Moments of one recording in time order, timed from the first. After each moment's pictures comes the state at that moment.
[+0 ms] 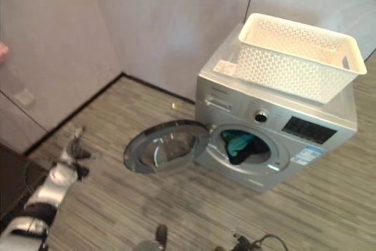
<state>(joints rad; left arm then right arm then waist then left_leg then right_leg) -0.62 0.71 -0.31 0.94 0.04 -0.04 0.23 -0.07 -0.23 0.51 1.21 -0.17 0.00 -0.05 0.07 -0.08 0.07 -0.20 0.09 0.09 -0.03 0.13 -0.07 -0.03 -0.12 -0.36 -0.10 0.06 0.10</state>
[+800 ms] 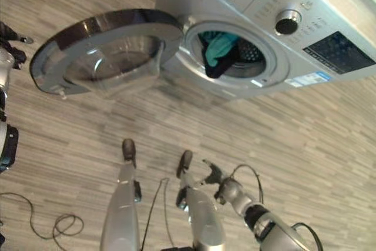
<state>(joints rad) -1.45 0.86 -0.55 1.41 -0.07 0.00 0.27 -0.42 -0.27 0.75 0.84 0.00 -0.08 -0.11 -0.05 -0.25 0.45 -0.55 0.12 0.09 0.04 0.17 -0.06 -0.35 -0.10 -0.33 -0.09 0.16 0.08</state>
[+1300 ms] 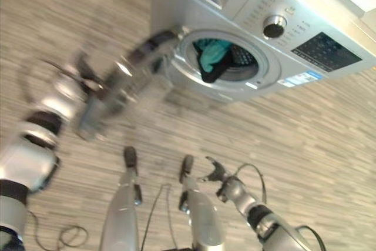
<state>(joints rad) -0.99 0.46 -0.65 1.02 0.01 0.00 0.15 -0.33 -0.30 0.62 0.93 0.01 -0.07 -0.11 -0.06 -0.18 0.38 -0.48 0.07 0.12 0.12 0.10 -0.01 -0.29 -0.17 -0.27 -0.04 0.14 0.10</state>
